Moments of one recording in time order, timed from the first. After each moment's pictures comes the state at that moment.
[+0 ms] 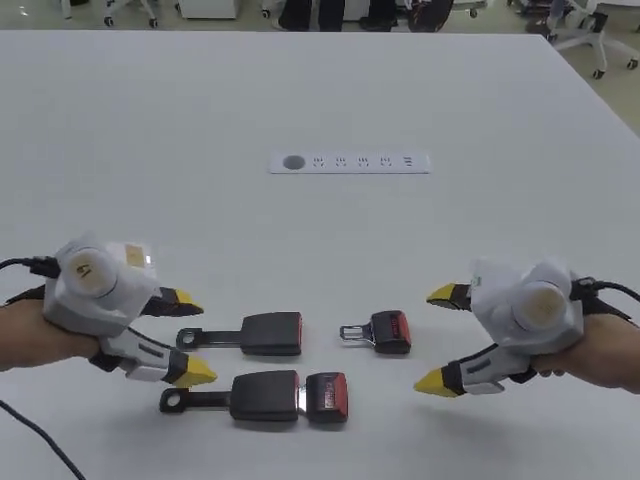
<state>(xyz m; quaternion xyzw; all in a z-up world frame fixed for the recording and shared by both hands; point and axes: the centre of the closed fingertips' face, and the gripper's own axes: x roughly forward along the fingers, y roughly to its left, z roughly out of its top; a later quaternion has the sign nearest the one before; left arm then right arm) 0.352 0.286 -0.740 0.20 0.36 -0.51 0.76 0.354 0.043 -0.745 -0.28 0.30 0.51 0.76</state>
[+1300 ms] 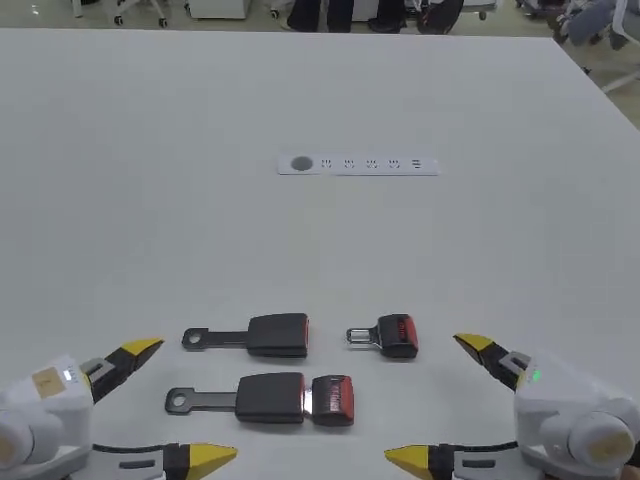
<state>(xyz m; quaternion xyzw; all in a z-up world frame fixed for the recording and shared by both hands) 0.304 0.292 -0.736 0.05 0.23 -0.39 0.89 0.303 0.068 -0.733 -0.12 0.23 0.42 0.87</state>
